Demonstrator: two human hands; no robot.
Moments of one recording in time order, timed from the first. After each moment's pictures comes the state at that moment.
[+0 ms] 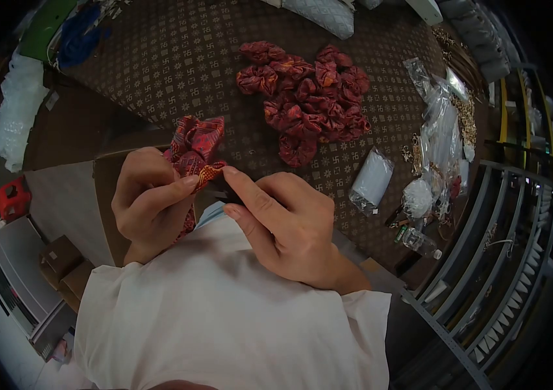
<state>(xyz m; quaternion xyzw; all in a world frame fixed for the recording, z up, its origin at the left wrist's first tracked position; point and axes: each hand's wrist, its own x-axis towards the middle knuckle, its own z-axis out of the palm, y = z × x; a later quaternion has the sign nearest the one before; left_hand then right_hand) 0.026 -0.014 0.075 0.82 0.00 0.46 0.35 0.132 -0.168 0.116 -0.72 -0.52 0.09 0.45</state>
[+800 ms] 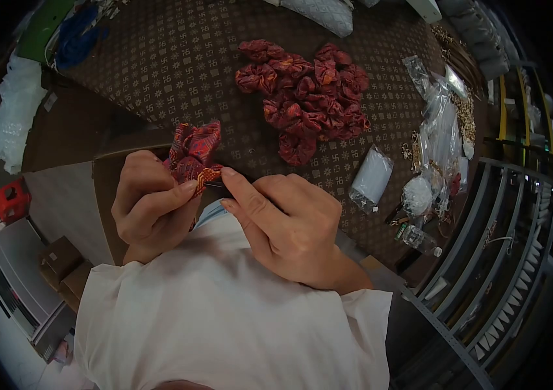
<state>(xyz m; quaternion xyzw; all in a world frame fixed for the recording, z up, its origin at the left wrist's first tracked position) 0.028 -0.017 0.078 0.81 -0.01 0.49 0.33 0.133 -0.164 0.112 -0.73 -0.56 -0.01 0.40</state>
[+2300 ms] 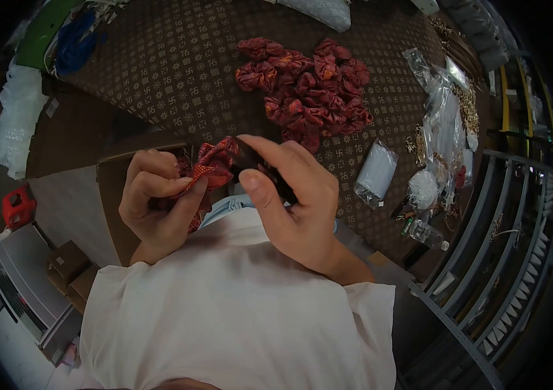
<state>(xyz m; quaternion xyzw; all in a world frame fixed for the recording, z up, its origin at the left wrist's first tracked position) 0.021 -0.024 0.071 0.75 0.07 0.42 0.51 0.137 -0.158 0.102 -0.72 -0.42 0.11 0.54</state>
